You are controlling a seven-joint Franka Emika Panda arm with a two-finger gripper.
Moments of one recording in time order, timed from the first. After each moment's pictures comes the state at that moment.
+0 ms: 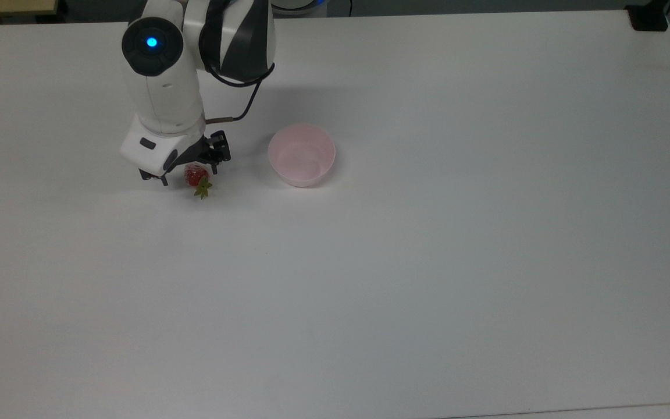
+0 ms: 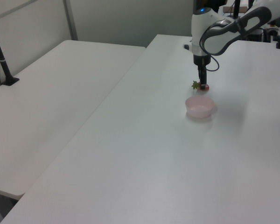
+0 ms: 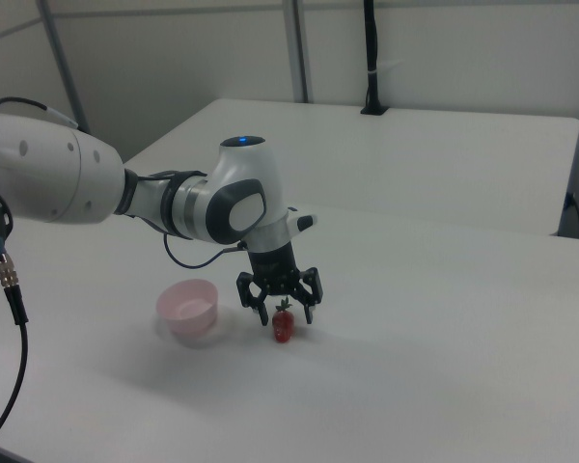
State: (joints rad) arm -0.10 0.40 -0.08 -1.83 -0.13 2.21 -0.46
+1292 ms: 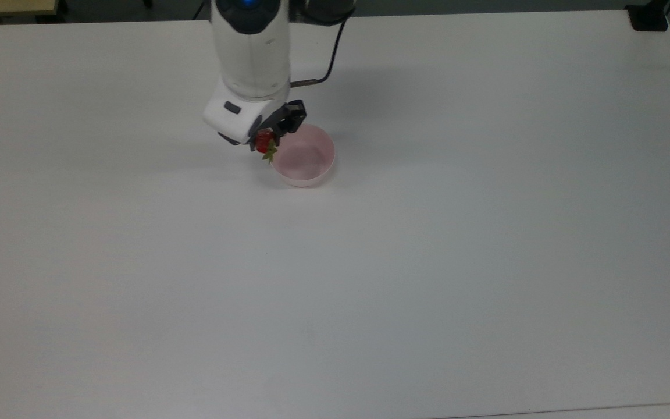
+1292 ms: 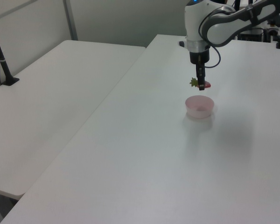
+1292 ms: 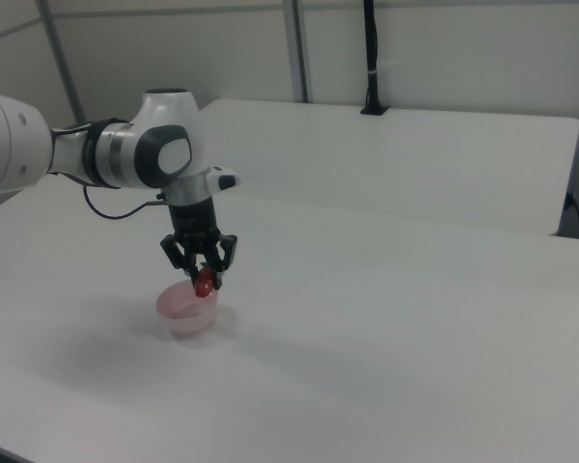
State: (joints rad) arm -0.09 0.25 0.14 -1.84 -0.12 1.97 -0.20
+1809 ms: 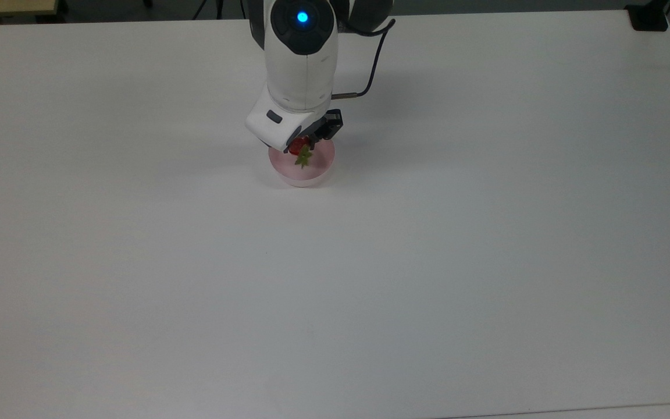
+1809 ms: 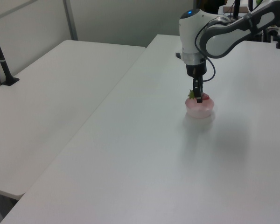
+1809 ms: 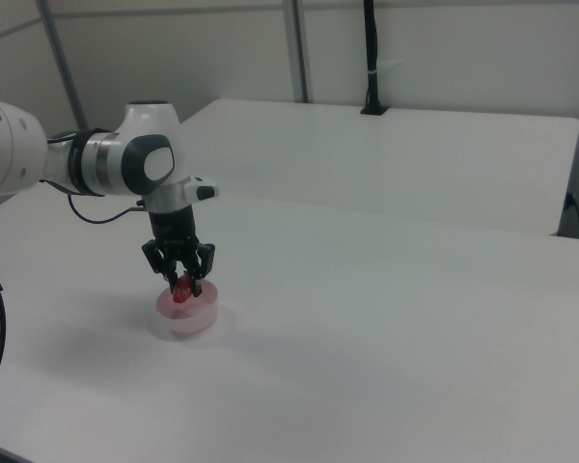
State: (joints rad) arm -0.04 0.29 0.18 -1.84 -0.12 1.97 -0.01
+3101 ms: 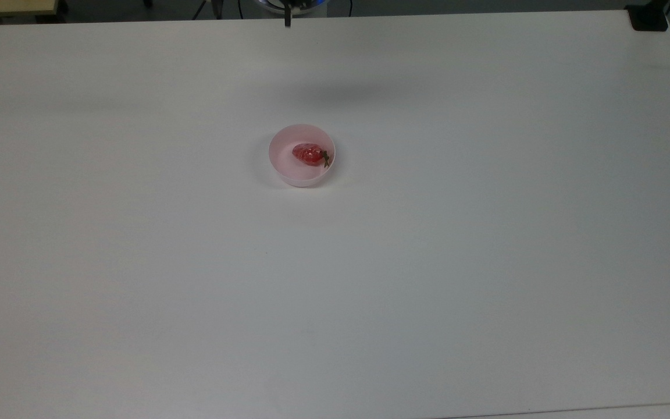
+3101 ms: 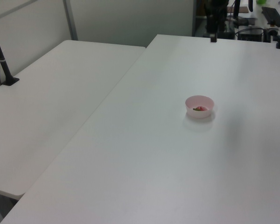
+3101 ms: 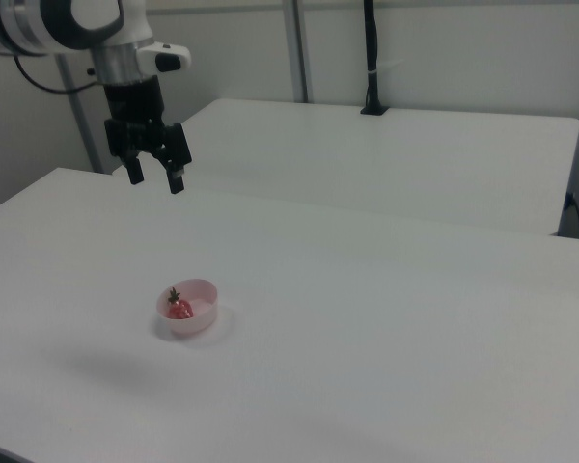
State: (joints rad) arm -0.09 0.01 0.12 -1.57 -0.06 1.50 0.14
